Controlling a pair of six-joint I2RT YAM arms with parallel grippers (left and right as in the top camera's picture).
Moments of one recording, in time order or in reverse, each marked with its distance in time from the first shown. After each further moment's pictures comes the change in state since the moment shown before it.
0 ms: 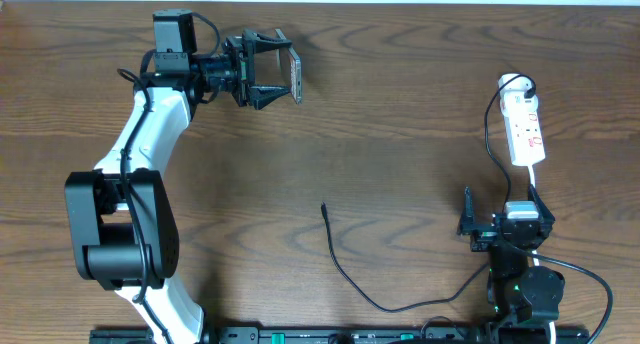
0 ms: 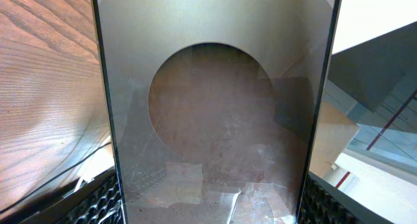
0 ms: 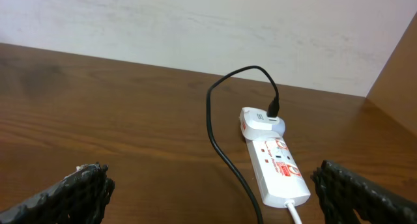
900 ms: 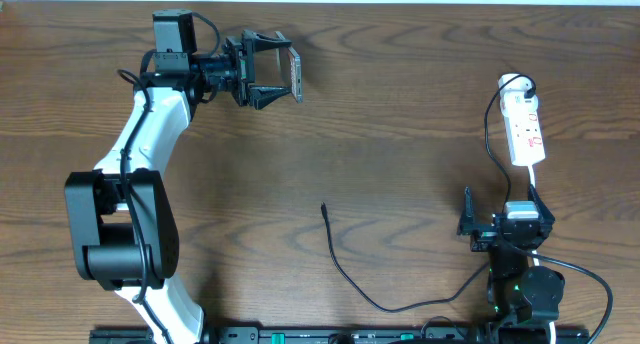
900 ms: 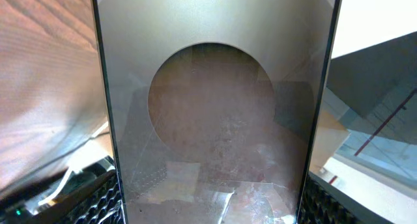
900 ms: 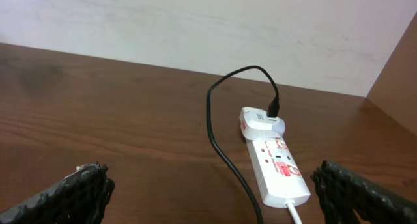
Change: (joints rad) left arm 0.000 0.000 0.000 0.001 0.013 -0.073; right arm 0.000 0.000 0.000 0.000 0.000 0.000
